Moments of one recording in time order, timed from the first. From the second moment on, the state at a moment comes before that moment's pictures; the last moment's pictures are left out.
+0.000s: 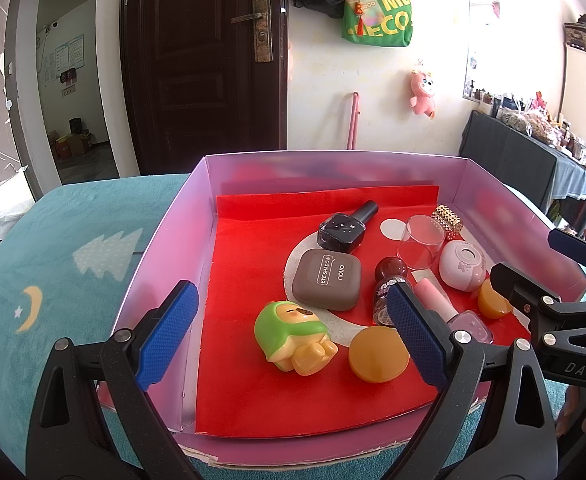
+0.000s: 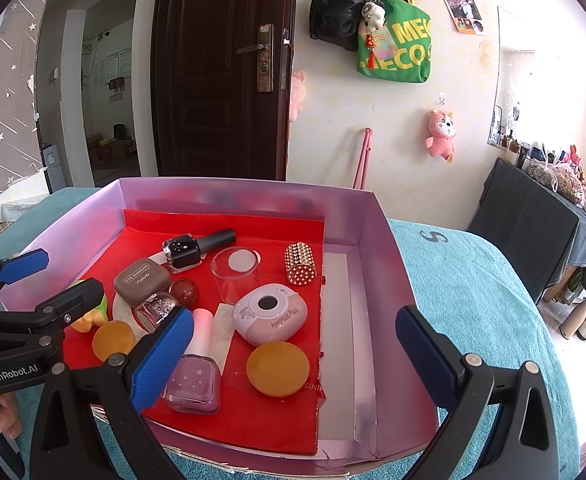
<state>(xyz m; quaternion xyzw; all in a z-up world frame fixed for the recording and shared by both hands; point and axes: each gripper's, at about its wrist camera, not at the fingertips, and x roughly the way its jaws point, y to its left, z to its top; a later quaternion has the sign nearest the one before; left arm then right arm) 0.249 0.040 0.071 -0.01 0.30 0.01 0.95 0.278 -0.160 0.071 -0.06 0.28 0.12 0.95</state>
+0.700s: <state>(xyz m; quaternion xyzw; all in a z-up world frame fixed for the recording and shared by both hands) 0.250 0.041 0.071 -0.01 0.30 0.00 0.95 0.278 -0.160 0.071 -0.06 0.28 0.12 0.95</state>
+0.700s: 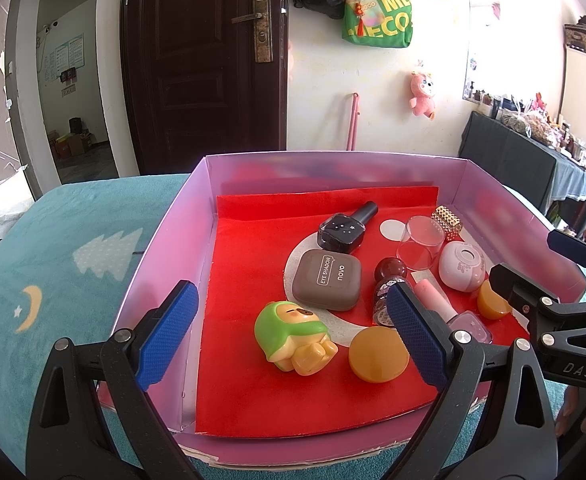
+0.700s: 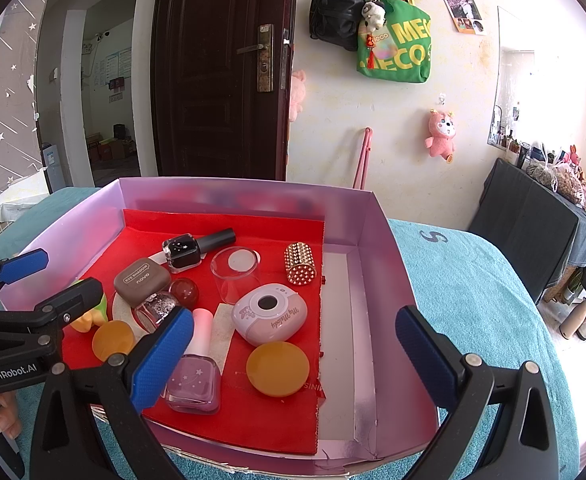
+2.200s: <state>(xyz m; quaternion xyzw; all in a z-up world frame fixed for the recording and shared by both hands) 0.139 0.021 0.030 -0.02 0.45 0.02 0.89 0.172 -0.189 0.035 -0.05 0.44 0.08 0.89</state>
